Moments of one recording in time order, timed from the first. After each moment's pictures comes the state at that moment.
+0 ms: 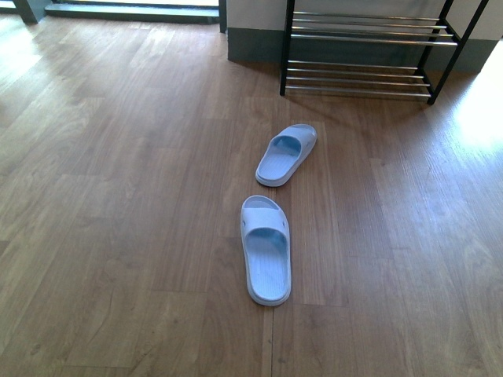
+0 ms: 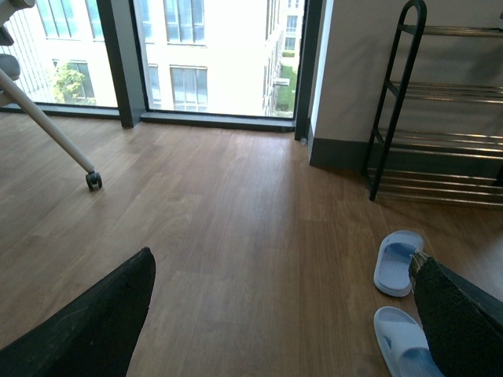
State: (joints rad) left arm 0.00 0.02 0.01 0.00 0.00 -0.01; right arm 0.00 0.00 0.02 0.00 0.00 0.00
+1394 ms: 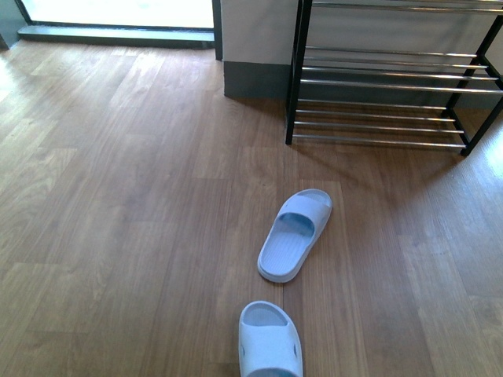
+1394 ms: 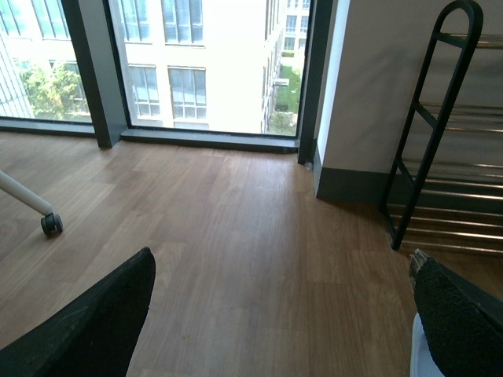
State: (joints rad) left arm 0.00 0.02 0.01 0.00 0.00 -0.01; right arm 0.00 0.00 0.02 0.00 0.00 0.00
